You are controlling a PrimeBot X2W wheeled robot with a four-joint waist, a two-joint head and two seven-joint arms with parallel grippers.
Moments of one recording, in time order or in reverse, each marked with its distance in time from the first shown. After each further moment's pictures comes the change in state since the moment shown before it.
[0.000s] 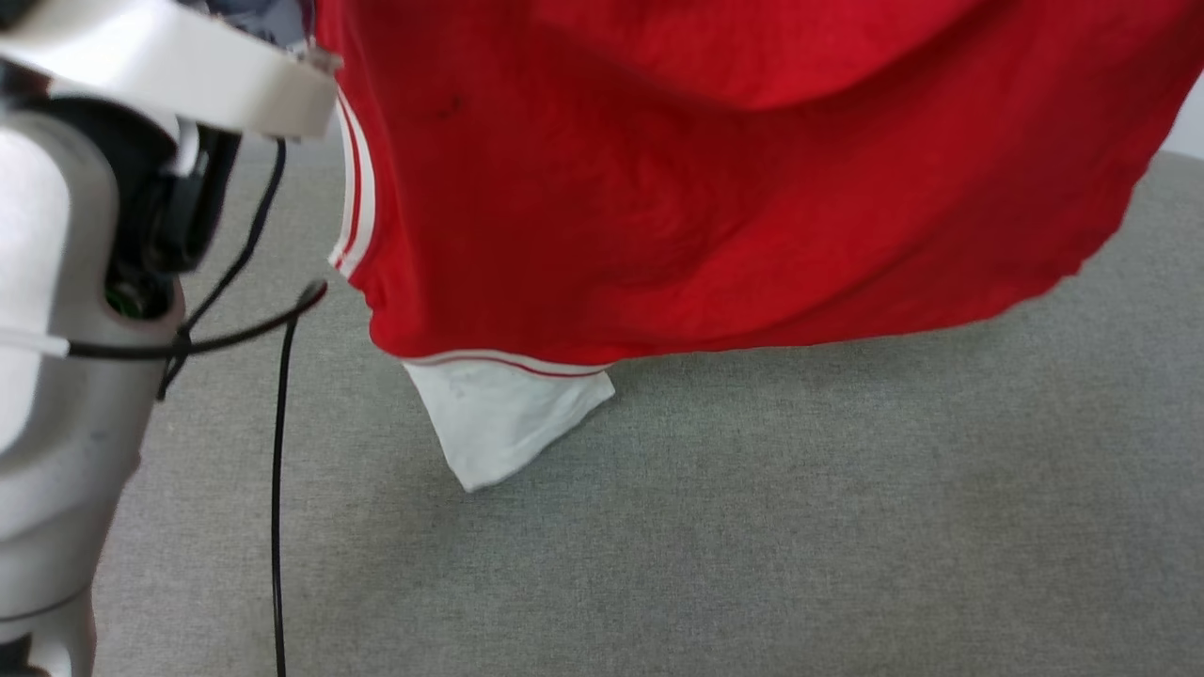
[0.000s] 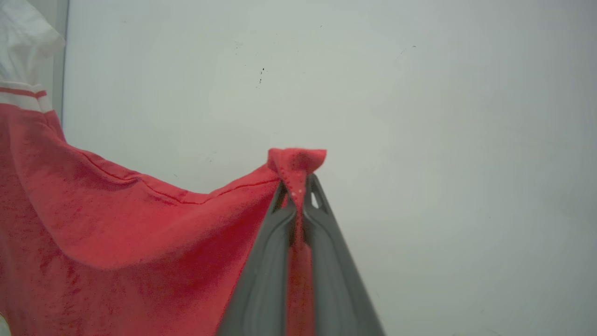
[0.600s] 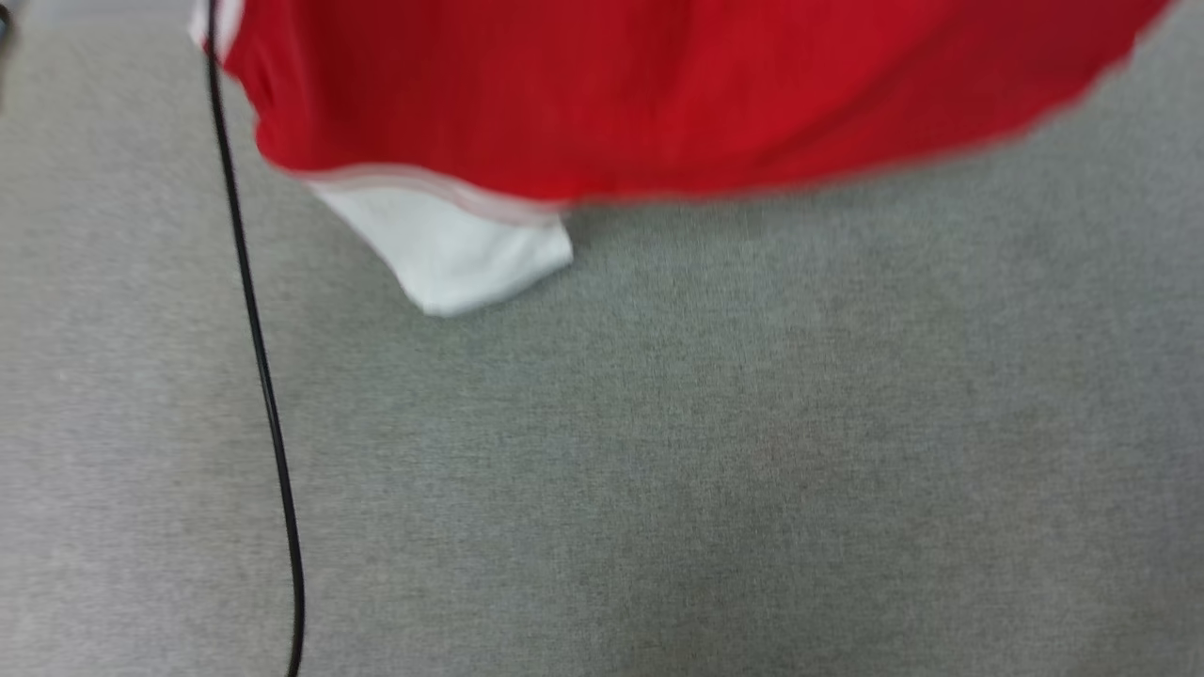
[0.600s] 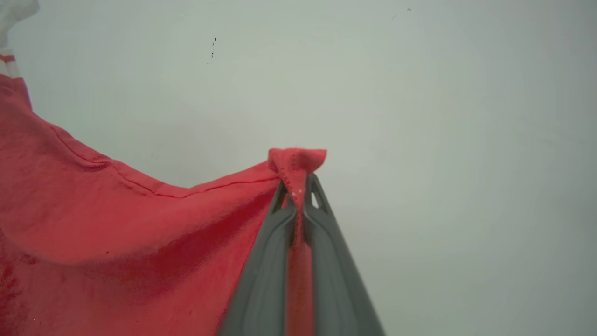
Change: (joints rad) left arm -0.507 -0.028 -0.006 0.315 0.051 -0.087 -0.006; right arm -0.447 0.072 0.053 0.225 -0.082 0.000 0.028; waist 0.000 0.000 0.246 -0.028
